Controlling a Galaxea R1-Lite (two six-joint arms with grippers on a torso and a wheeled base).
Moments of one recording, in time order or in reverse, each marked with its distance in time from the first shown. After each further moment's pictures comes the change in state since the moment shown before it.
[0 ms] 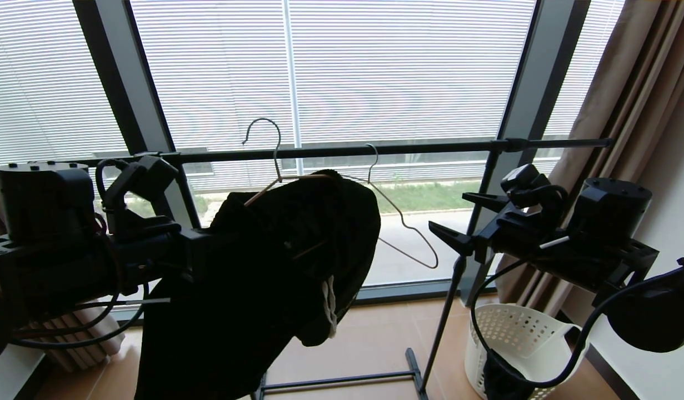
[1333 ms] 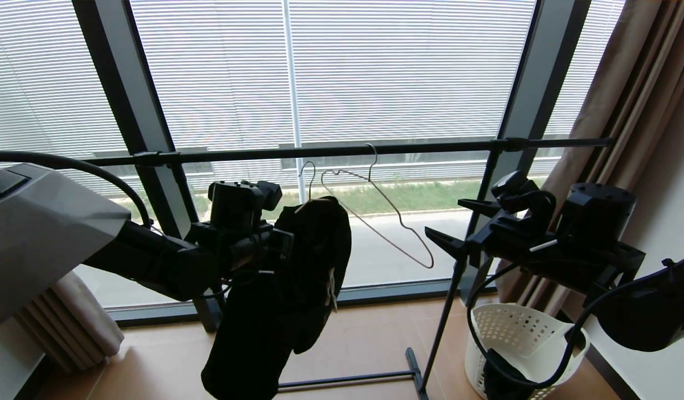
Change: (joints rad) left arm -0.144 0.561 -0.410 -0.007 0.486 0.076; right arm 0.002 0.035 -0.006 0.003 -0.010 -0.001
